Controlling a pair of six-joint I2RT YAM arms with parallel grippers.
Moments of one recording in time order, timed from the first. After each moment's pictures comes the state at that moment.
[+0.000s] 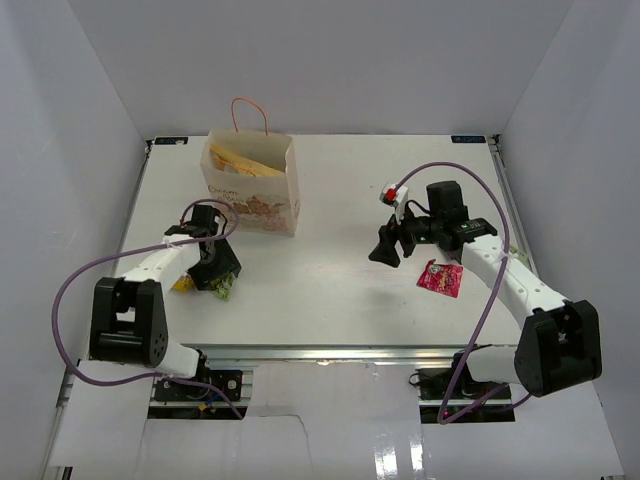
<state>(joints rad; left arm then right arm) -0.11 1.41 0.85 -0.70 -0.11 -0.62 0.33 1.30 0.93 -0.41 -0.75 -0.40</state>
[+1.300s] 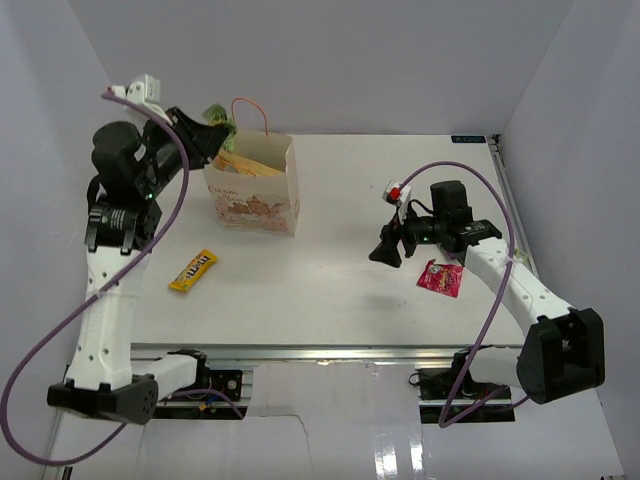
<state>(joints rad) -0.11 1.10 1.49 -0.44 0.29 -0.49 0.31 1.26 0.93 -0.40 -0.80 -0.38</state>
